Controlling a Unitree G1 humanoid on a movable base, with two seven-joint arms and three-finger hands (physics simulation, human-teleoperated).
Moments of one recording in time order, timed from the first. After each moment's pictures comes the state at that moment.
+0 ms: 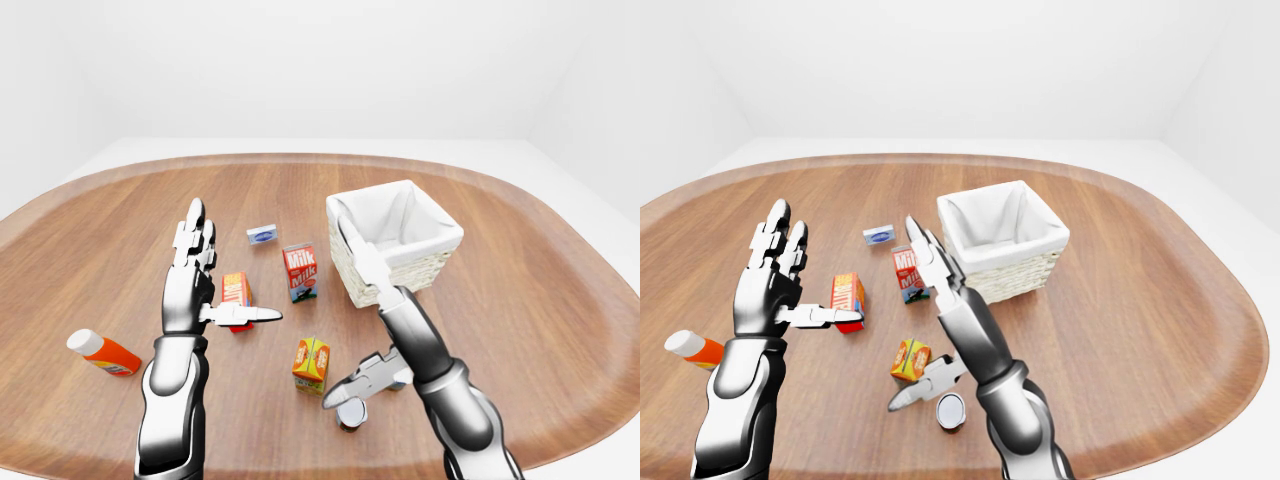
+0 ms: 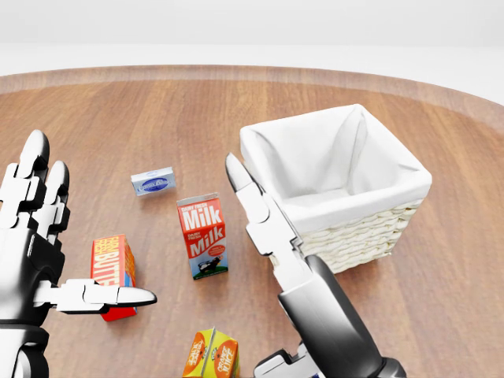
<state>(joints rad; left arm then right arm) 0.00 0.07 0.15 -0.40 0.00 0.09 -0.12 0.15 -0.05 0.36 -0.72 -0.40 0.09 0.25</state>
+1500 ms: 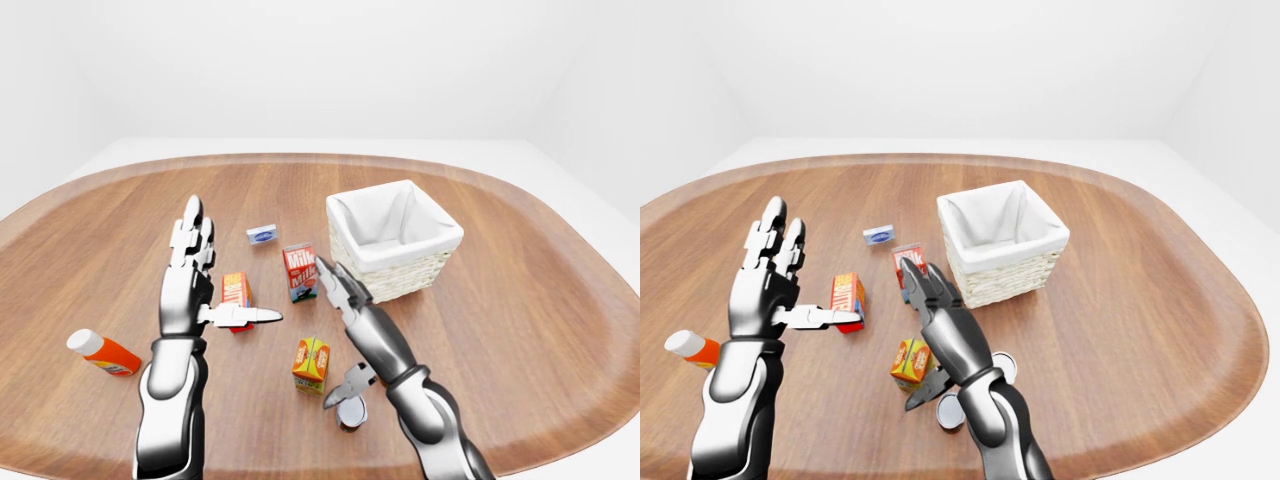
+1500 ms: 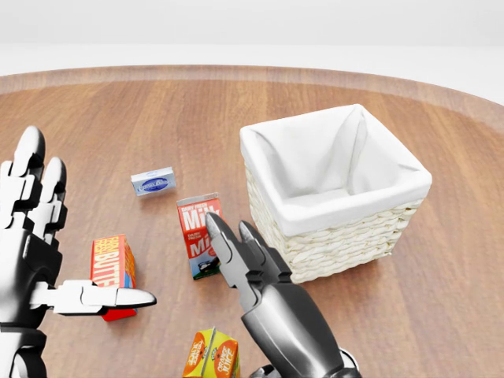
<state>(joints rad) 0.01 0.06 0.15 -0.44 0.00 0.09 -0.12 0.17 -0.06 0.44 -0.50 -0.73 0.08 0.21</state>
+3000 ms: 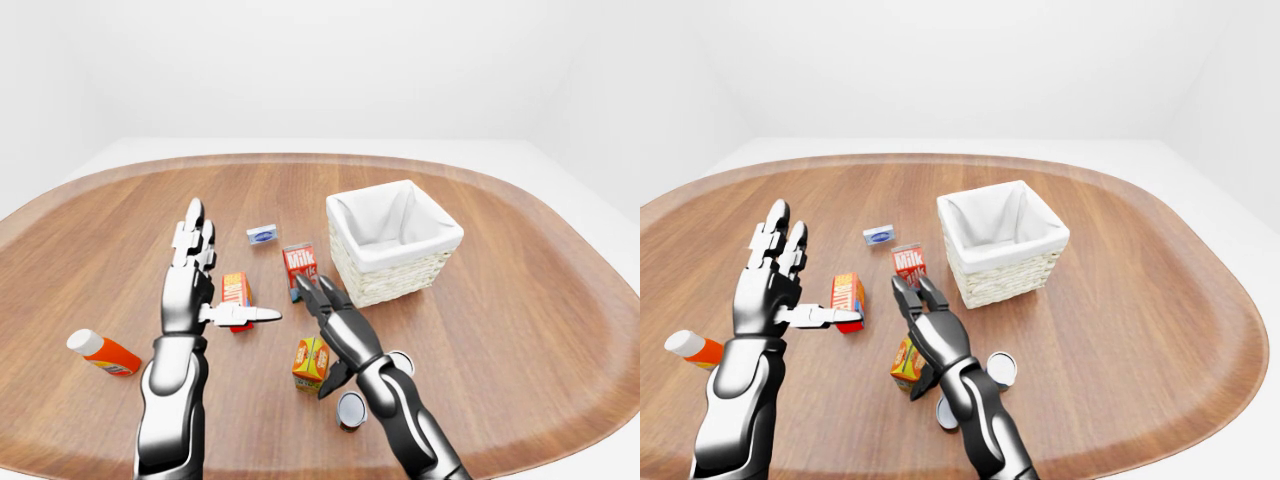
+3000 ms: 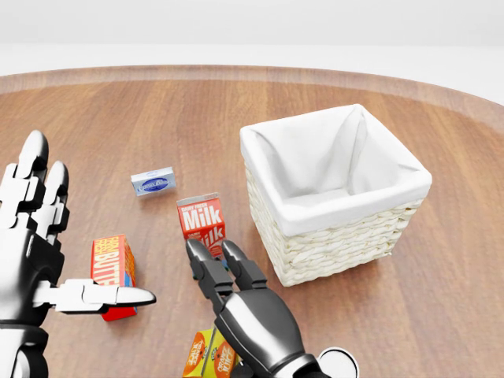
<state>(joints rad) -0.01 0.07 0.15 -0.40 0.00 0.09 -0.12 0.04 0.03 0.40 -0.05 -0.96 -0.09 0.10</state>
